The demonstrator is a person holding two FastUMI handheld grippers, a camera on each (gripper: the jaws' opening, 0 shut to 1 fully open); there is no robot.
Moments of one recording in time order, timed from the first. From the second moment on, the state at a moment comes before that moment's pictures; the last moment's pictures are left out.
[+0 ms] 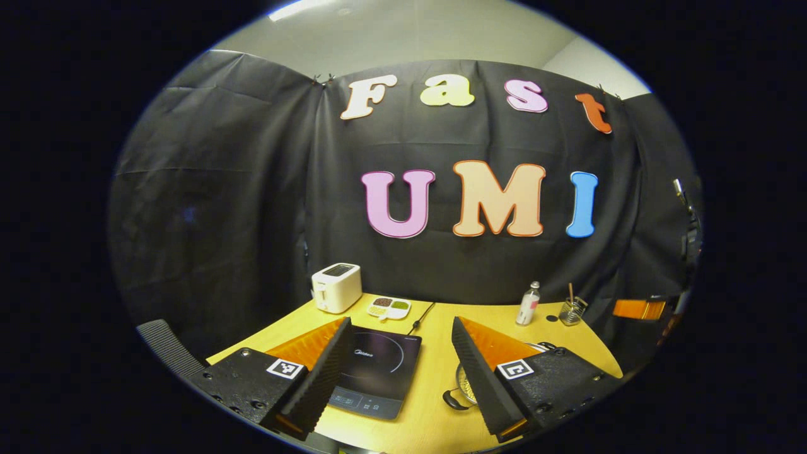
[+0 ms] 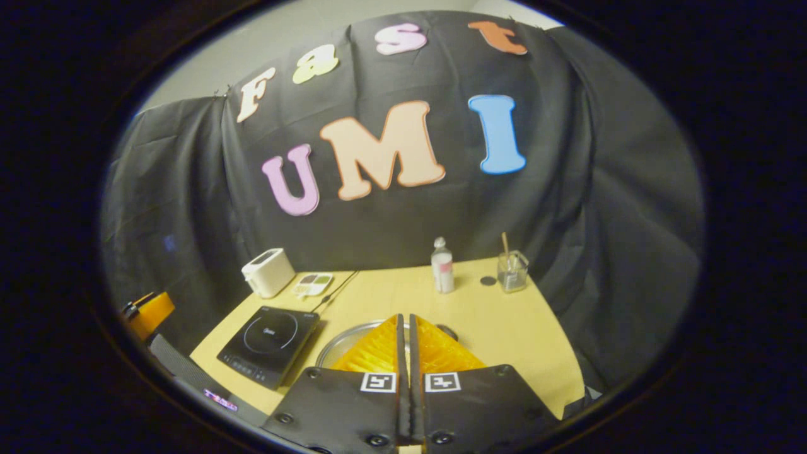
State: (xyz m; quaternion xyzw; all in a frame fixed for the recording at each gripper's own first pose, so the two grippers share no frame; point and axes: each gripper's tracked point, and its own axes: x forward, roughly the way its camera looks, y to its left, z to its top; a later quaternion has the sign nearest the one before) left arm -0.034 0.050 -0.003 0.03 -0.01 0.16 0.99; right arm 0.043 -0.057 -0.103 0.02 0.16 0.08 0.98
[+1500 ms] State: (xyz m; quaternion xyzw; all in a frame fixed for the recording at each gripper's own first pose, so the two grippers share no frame) left arm -0.076 0.145 -0.064 -0.03 0.05 0.23 0.97; right arm -0.021 0.090 -0.363 0.01 0.57 0.12 0.81
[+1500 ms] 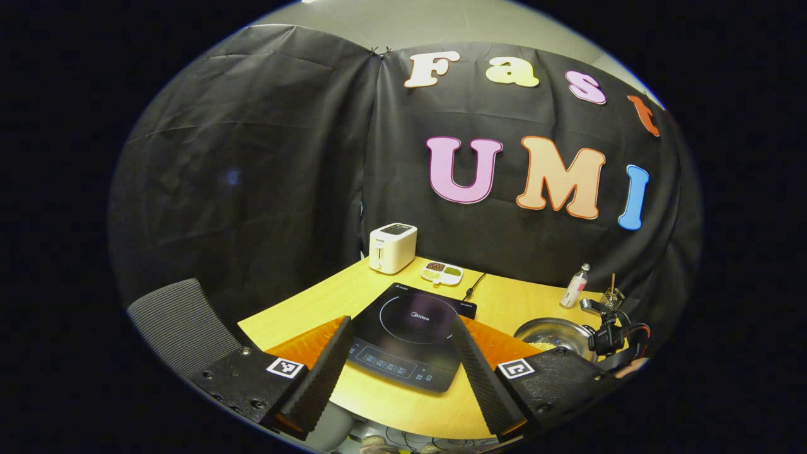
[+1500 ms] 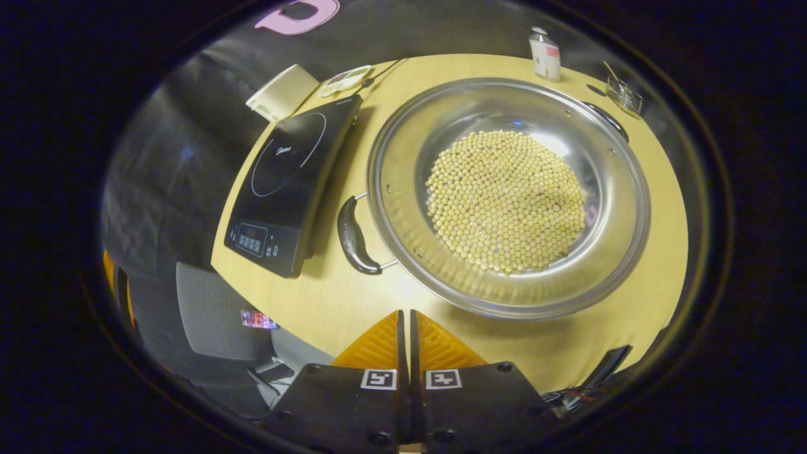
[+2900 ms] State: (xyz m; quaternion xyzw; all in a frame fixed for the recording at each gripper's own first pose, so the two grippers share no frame) left arm -0.022 0.232 -0.107 0.00 0.13 0.06 0.99; right arm 0.098 0.170 -0.363 0.11 0.51 -0.04 0.85
